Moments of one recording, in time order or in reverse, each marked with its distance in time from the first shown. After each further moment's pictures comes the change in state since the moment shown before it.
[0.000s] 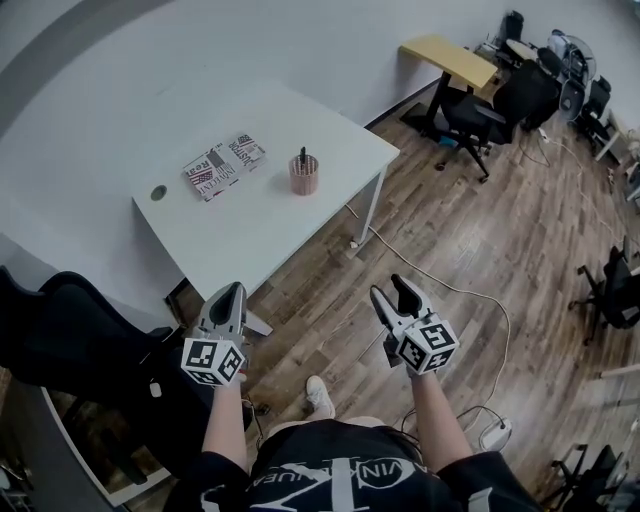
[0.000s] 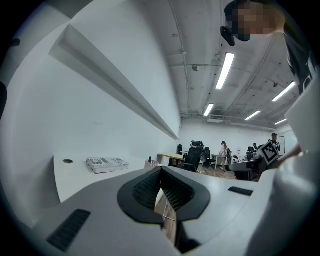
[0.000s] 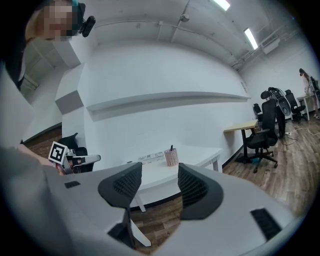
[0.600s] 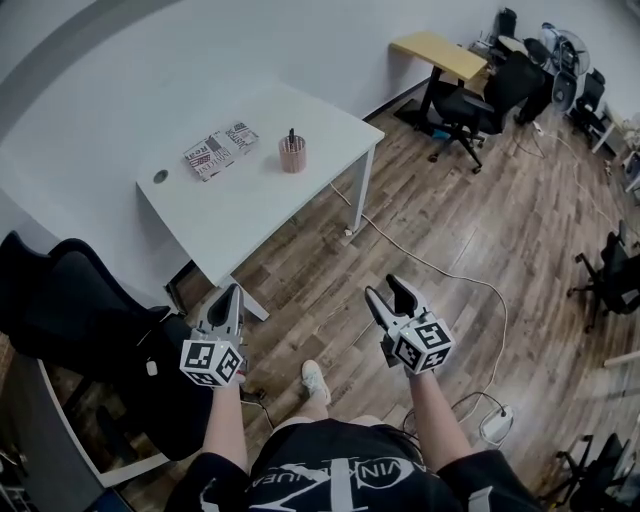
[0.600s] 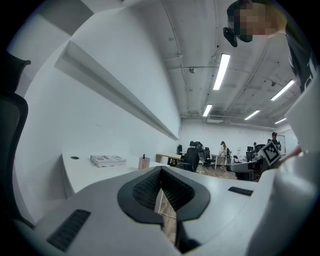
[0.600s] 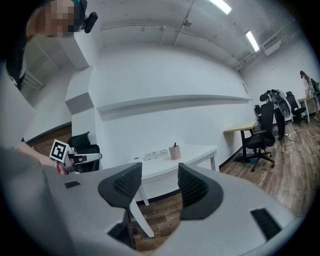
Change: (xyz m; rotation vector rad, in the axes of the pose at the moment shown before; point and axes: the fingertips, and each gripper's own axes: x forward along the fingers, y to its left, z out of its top) left arm -0.086 -0.067 -0.015 0.006 -0.007 0.016; right arm -0.102 0.029 -0.025 -0.018 0.001 0.020
